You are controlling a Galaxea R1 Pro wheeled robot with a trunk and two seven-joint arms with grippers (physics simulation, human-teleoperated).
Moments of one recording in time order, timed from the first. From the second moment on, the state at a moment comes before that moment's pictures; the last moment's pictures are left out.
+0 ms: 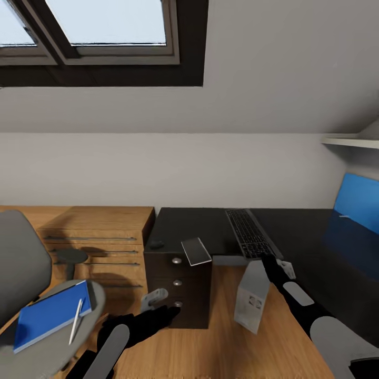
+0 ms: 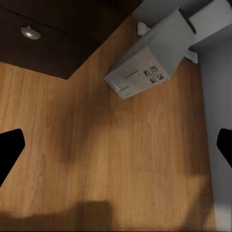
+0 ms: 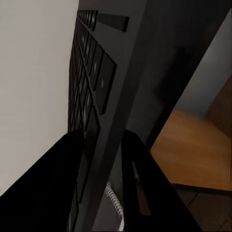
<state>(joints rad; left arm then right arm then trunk) -0.22 0.04 -0.36 -1.45 1.01 0.69 0.46 -0.74 -0.18 0.15 -0.40 -1.42 0.01 0.23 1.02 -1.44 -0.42</state>
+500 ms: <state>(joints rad) -0.22 0.03 -0.36 -1.37 1.00 0.69 0.46 -0.74 -0.18 0.15 -0.47 -1.42 0.01 0.23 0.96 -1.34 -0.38</state>
